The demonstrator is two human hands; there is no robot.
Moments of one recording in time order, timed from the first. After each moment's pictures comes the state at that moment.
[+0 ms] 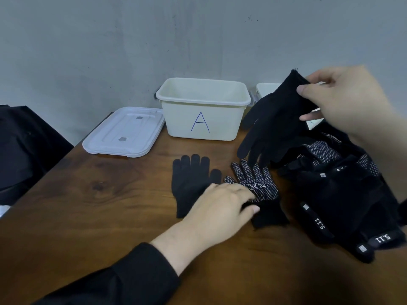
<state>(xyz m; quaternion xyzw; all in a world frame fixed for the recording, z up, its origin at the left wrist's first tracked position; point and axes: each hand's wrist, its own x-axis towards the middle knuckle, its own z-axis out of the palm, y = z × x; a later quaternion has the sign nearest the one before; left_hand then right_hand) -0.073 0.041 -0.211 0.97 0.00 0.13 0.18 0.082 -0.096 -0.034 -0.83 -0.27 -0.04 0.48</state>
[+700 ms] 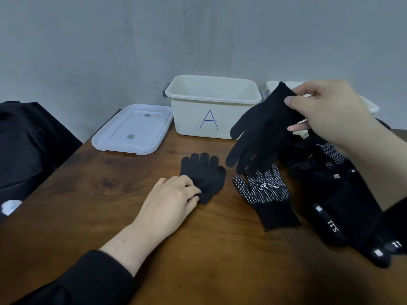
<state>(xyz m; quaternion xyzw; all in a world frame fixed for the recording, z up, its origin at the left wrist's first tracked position) -0.130 0.135 -0.243 0.97 0.11 0.20 0.07 0.079 -0.068 -0.061 -0.81 -0.29 0.00 0.51</state>
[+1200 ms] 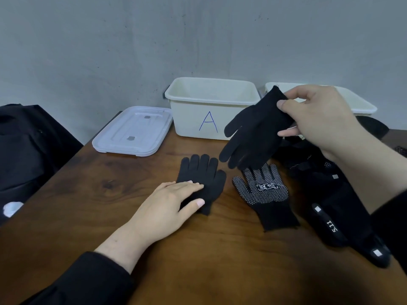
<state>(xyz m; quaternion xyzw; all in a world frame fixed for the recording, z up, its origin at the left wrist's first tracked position) -0.141 0.136 -0.231 0.97 0.11 0.12 0.21 0.075 -0.059 -0.070 -0.79 -0.27 0.02 0.54</state>
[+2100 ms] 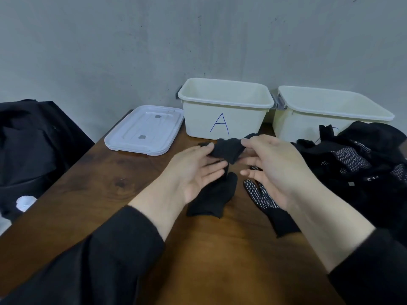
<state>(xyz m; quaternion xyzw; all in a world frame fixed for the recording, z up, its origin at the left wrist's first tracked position) -0.084 0.129 -0.162 0.43 0.27 0.15 0.85 0.001 -0.013 -0.129 -0.66 -0.19 0.25 0.68</state>
